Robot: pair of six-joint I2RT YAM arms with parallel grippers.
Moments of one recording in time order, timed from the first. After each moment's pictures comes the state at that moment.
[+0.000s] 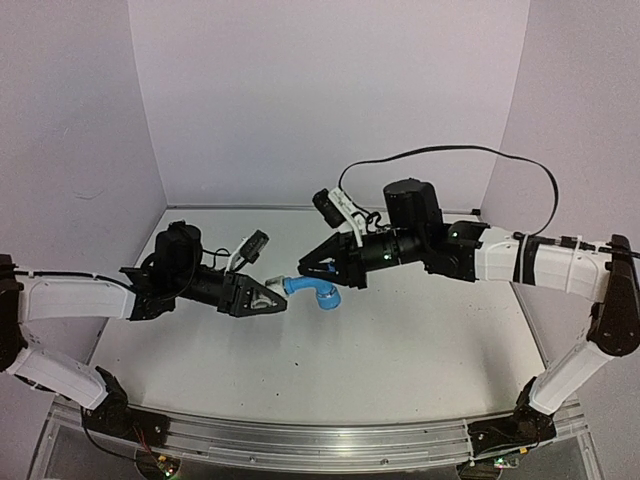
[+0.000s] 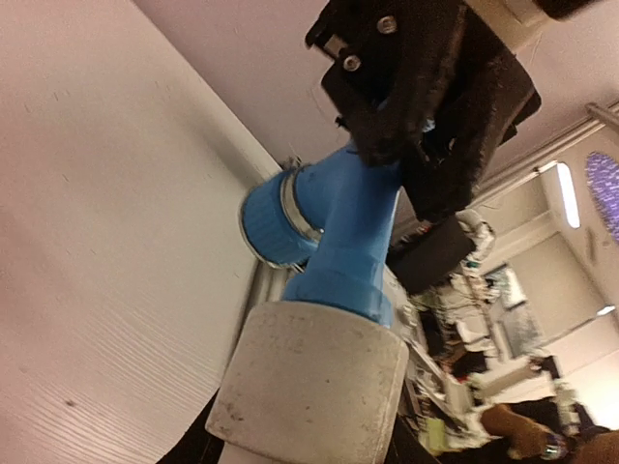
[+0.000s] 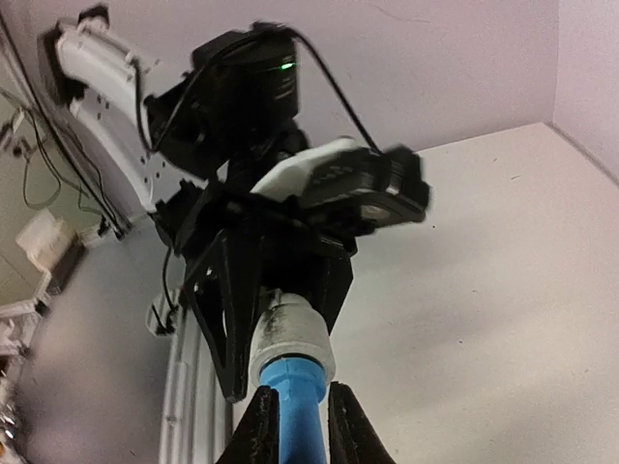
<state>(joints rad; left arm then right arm) -0.73 1.31 0.67 0.37 0.97 -0.67 0.90 1.57 1.23 -0.03 -0.64 0.01</state>
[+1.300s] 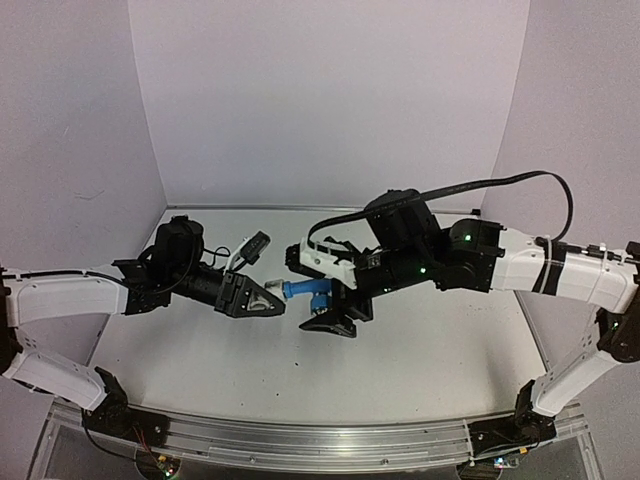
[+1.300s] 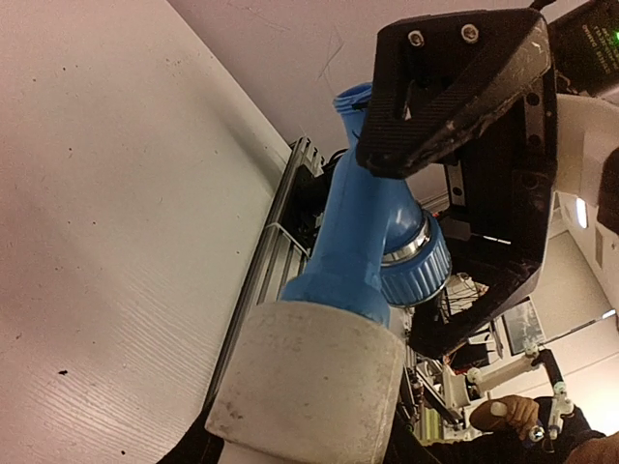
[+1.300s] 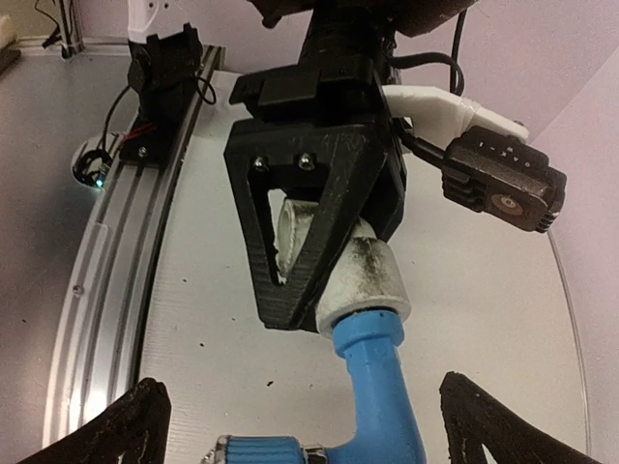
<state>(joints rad) -0.75 1.25 0.73 0.15 0.94 -0.61 1.10 1.51 1.34 -0.43 -0.27 -0.48</state>
